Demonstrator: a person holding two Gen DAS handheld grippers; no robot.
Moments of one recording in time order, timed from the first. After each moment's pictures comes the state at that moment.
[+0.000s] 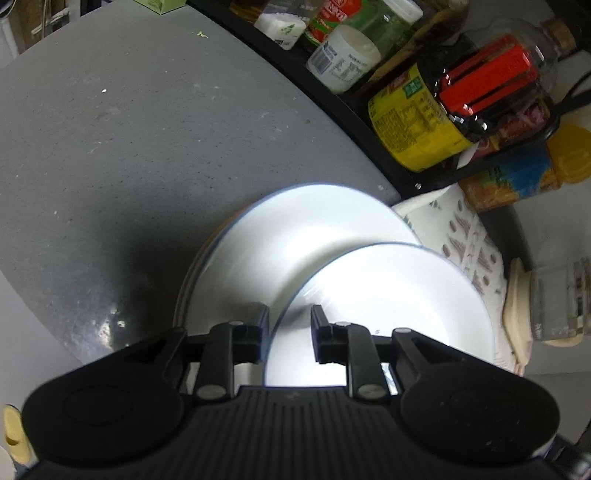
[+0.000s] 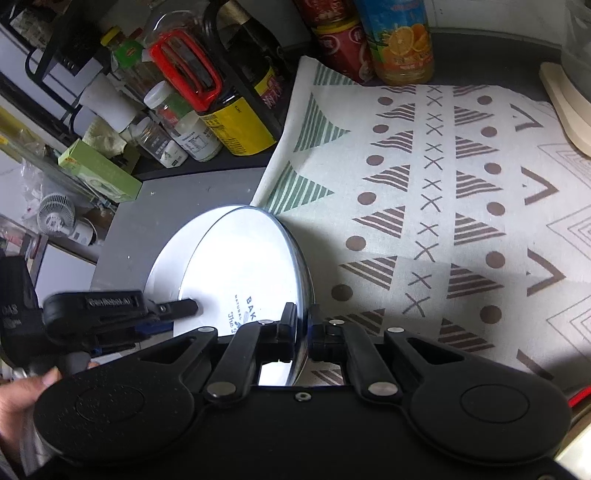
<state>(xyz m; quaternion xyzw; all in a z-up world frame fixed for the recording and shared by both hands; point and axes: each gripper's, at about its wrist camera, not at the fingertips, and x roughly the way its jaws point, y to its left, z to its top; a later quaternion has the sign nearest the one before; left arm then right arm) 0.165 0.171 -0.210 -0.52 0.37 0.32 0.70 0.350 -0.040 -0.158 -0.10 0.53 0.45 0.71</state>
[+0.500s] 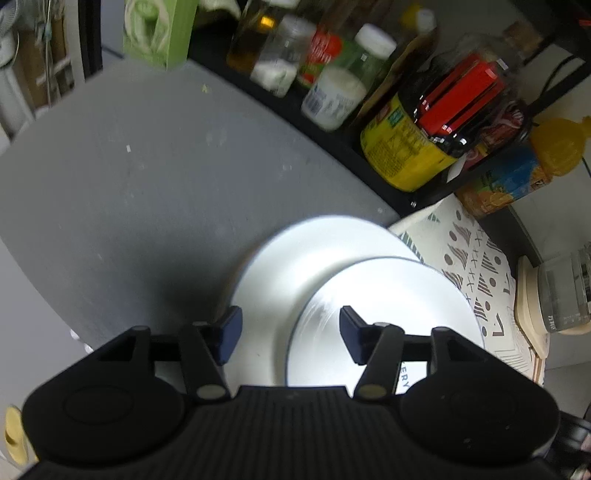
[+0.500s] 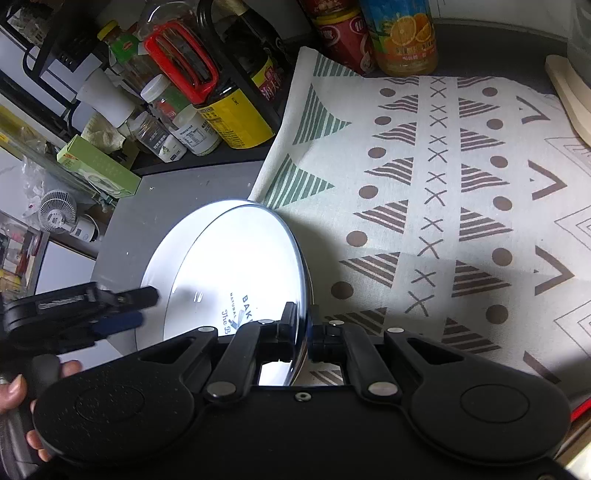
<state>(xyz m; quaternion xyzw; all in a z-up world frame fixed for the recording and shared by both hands) 0.150 0.162 -0.174 -0.44 0.37 0.35 0.74 0.354 -0.039 -0.169 -0.09 0.54 0.45 0.70</state>
